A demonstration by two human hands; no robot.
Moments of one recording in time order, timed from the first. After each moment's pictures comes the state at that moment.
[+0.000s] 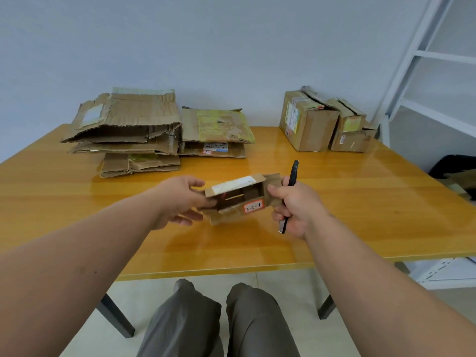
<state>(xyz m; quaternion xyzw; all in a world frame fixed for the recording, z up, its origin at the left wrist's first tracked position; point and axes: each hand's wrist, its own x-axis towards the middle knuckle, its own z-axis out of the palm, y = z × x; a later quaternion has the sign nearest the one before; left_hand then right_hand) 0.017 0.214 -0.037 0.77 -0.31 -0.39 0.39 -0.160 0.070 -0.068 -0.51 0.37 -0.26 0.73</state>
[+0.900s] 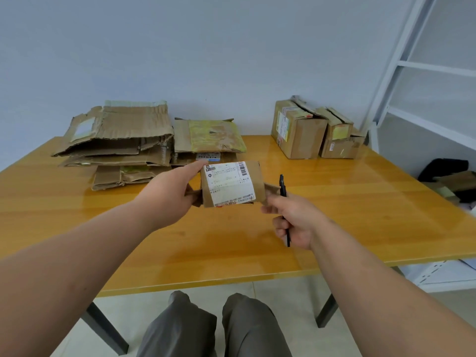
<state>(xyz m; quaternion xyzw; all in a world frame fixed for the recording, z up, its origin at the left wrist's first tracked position) 0.018 0.208 -0.026 0.81 -0.53 -0.03 0.23 -0.177 0.060 -0.065 -0.56 0.41 -0.18 0.70</state>
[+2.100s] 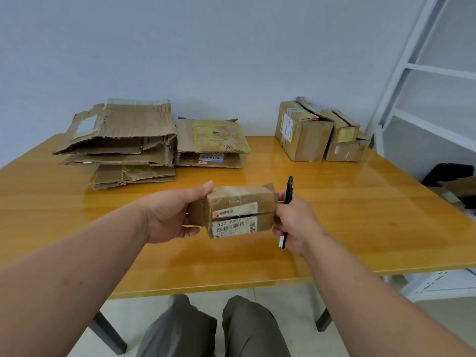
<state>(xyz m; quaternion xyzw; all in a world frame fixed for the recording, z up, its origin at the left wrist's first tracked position) 0.018 0.212 -0.032 0.66 -0.25 -0.53 0.47 -0.163 0.068 -0.075 -0.57 0.42 -0.28 0.65</state>
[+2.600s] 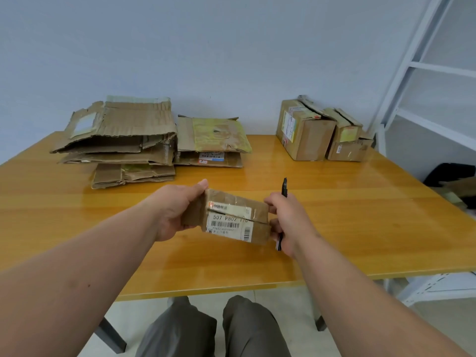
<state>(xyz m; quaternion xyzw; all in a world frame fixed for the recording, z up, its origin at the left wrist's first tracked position) 0.020 0.198 -0.041 0.70 -0.18 -0.43 0.54 -0.150 0.074 -0.075 -0.55 0.45 -0.27 0.65</state>
